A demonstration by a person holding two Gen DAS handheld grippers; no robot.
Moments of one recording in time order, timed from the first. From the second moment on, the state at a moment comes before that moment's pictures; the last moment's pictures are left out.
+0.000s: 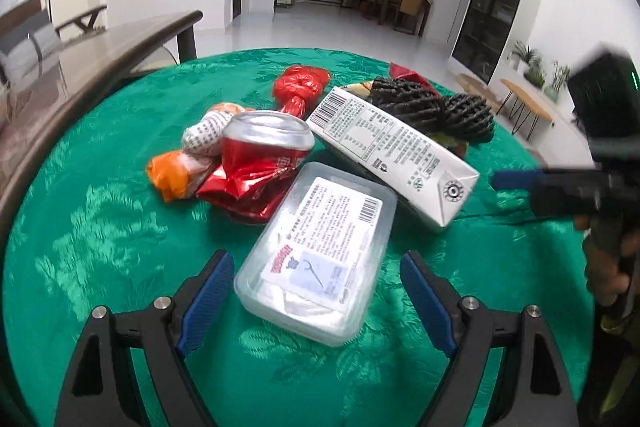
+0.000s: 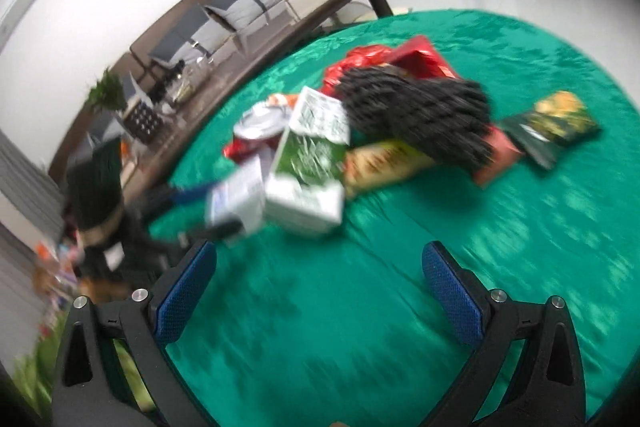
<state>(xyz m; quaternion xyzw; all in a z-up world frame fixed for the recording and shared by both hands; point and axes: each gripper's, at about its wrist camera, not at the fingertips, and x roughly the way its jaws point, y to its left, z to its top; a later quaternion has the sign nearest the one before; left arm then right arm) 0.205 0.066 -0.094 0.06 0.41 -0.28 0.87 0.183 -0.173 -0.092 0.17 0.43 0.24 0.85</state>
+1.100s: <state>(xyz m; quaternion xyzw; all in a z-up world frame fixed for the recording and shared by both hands) 0.114 0.063 -0.105 -0.04 0.44 -0.12 0.89 0.094 -0.157 -0.119 -0.06 0.43 0.16 0.89</state>
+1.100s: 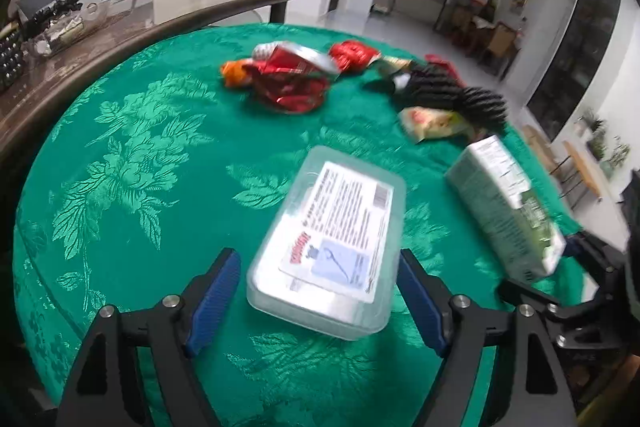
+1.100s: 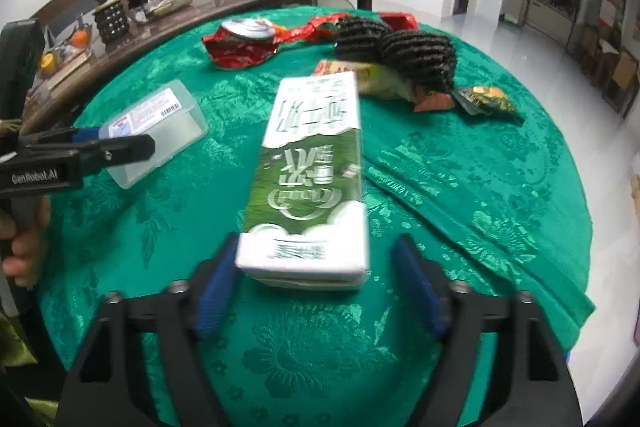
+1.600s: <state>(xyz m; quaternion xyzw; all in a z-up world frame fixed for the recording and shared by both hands) 0.118 0.047 -0.116 0.03 0.45 -0.09 0.89 0.095 -0.151 -0.127 -0.07 0.44 0.15 0.88</state>
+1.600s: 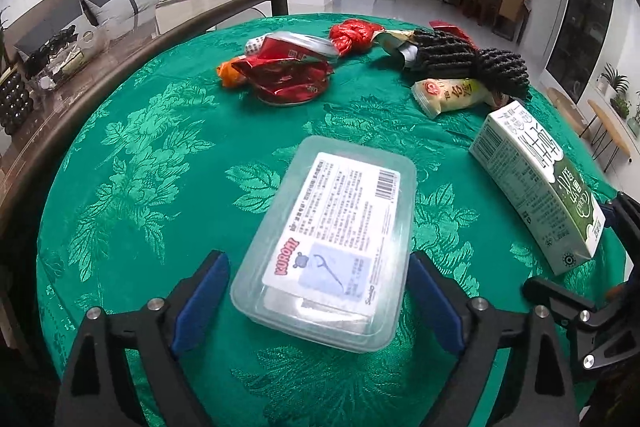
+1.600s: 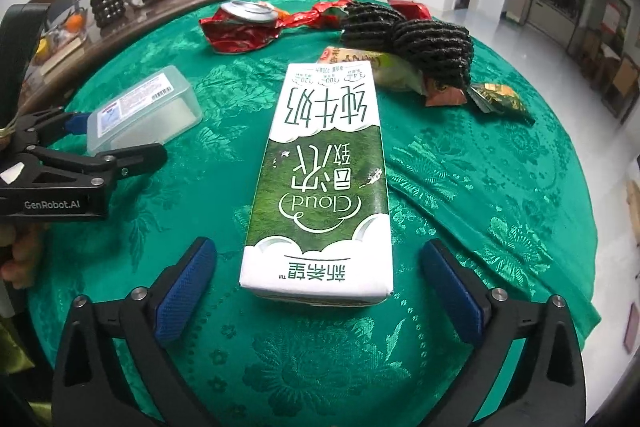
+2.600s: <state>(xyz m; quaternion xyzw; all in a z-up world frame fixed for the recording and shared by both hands) 0.125 0.052 -0.093 0.05 0.44 -0.15 0.89 0.156 -0.113 -0.085 -0.15 0.54 0.15 0.82</state>
